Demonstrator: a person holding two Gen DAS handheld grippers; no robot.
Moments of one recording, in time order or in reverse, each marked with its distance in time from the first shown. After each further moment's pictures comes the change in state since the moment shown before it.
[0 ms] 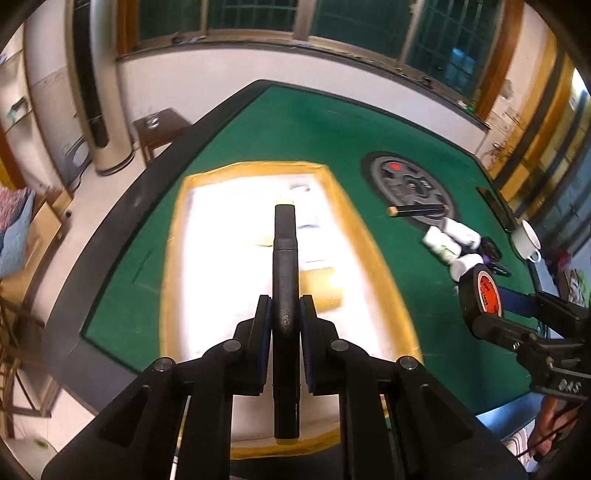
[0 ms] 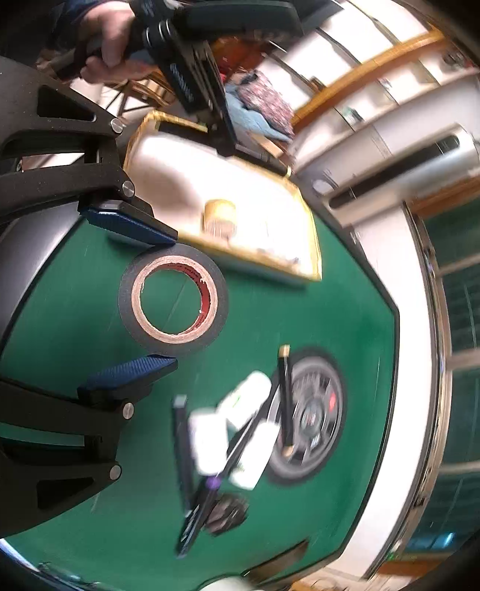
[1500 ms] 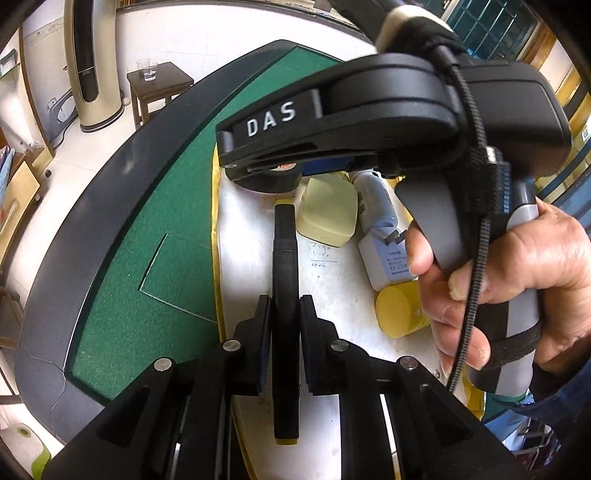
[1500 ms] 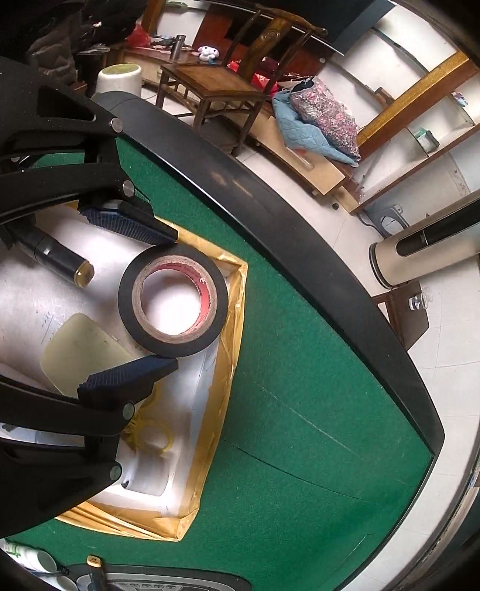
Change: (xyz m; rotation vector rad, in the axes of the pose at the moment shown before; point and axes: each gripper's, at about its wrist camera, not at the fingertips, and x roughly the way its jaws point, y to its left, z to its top) left arm 0.059 0.067 0.014 -0.084 0.129 -0.100; right arm 0.207 0.124 0.142 -0.120 0.271 0.074
